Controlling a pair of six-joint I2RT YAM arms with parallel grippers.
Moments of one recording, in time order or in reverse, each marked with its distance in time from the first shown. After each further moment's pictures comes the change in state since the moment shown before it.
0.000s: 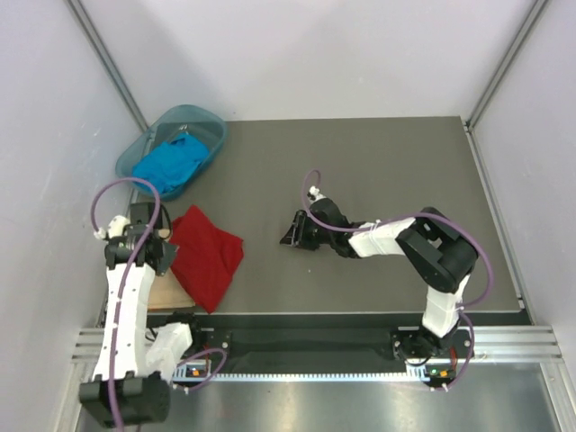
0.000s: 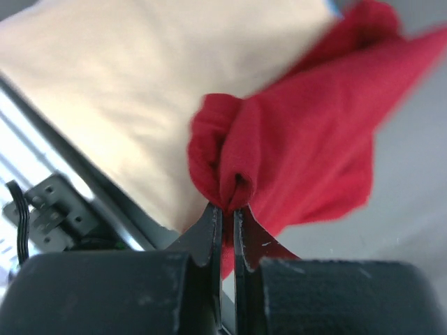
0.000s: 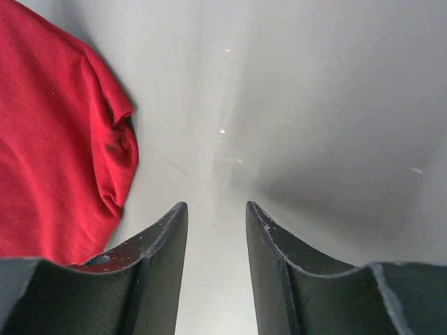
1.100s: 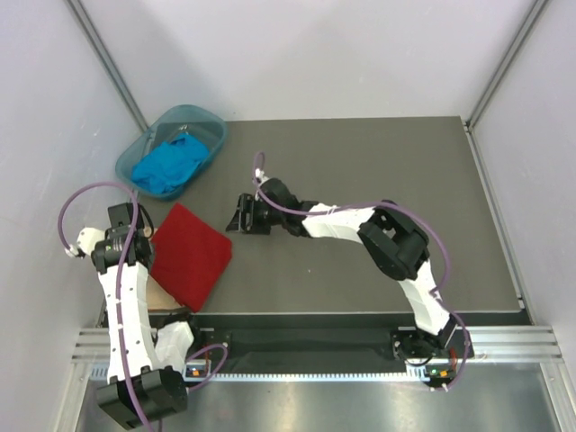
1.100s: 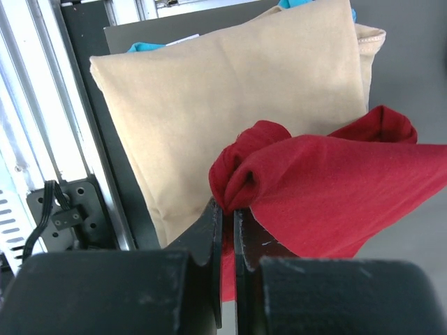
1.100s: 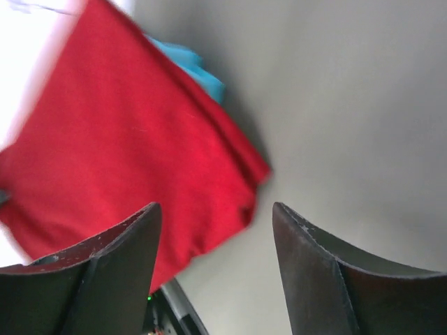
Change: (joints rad) left arm 0.289 0.026 0.046 -0.016 -0.095 -0.063; right arm 0.104 0.288 0.587 -0.172 -0.132 -0.034
